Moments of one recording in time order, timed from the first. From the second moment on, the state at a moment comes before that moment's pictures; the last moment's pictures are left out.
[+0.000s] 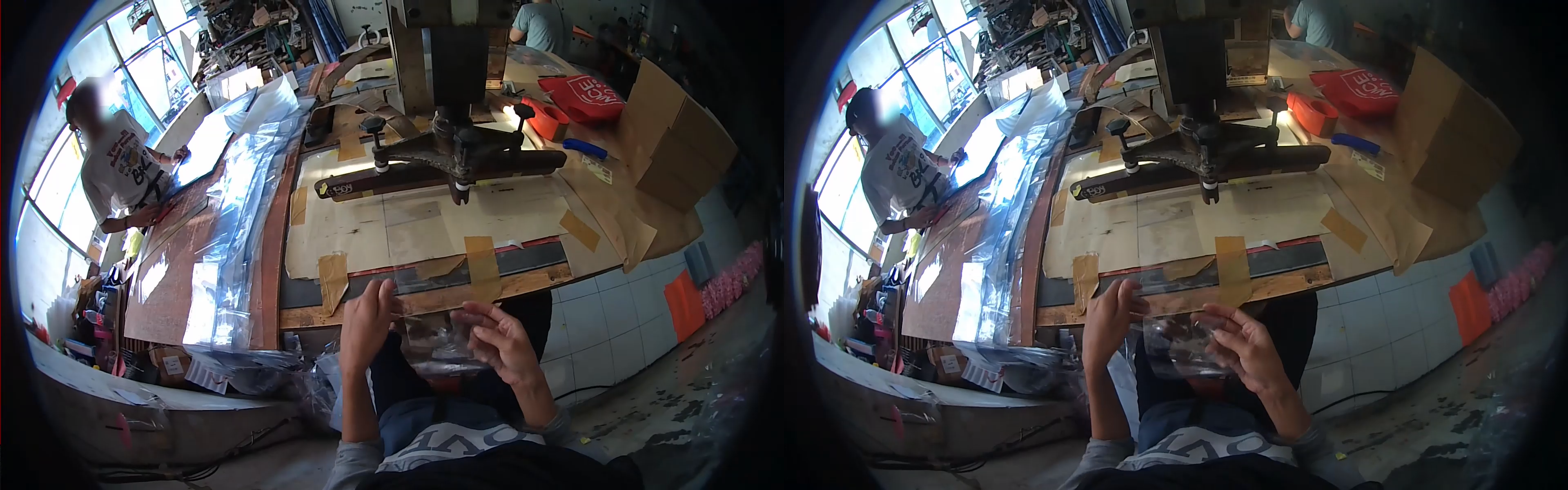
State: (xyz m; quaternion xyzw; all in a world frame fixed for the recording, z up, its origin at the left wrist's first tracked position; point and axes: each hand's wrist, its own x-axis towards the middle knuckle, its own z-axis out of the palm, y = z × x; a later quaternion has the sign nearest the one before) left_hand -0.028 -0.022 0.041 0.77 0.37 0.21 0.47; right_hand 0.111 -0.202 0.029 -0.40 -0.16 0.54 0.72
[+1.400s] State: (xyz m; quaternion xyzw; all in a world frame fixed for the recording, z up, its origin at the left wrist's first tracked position) left_hand 0.001 -0.060 0.040 0.60 0.22 0.35 0.68; right_hand 0.138 -0.179 0.046 -0.56 -0.37 0.17 0.72
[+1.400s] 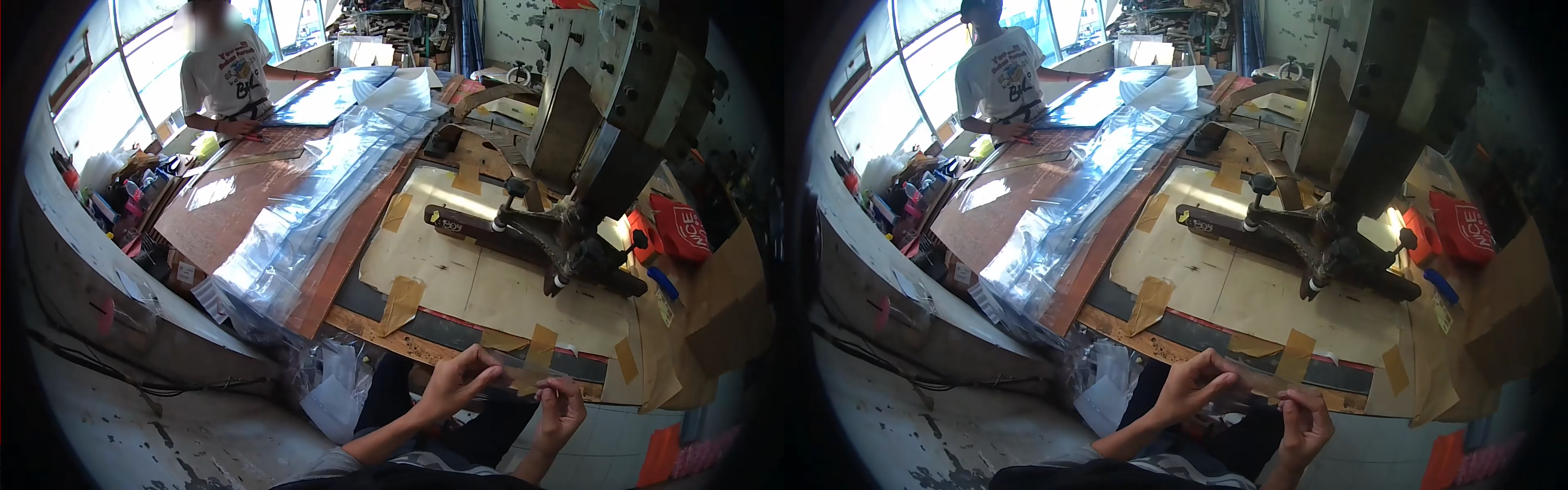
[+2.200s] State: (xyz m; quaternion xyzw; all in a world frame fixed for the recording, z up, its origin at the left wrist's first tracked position) left_hand 0.003 -0.063 0.029 0.54 0.23 0.40 0.70; right_hand 0.143 -0.171 0.039 -0.58 -0.31 0.09 0.75
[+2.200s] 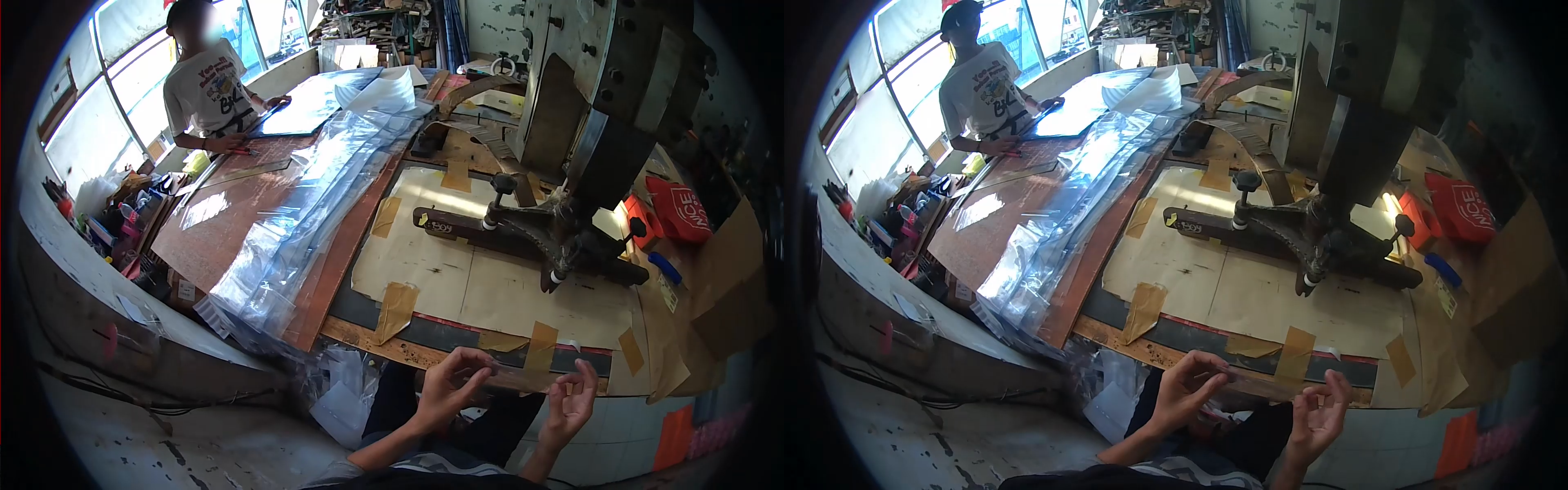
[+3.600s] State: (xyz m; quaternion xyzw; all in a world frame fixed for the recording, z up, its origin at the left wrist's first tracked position) left_hand 0.021 -0.060 0.068 0.54 0.21 0.49 0.65; right_hand 0.135 -0.149 0.076 -0.46 -0.29 0.14 0.83
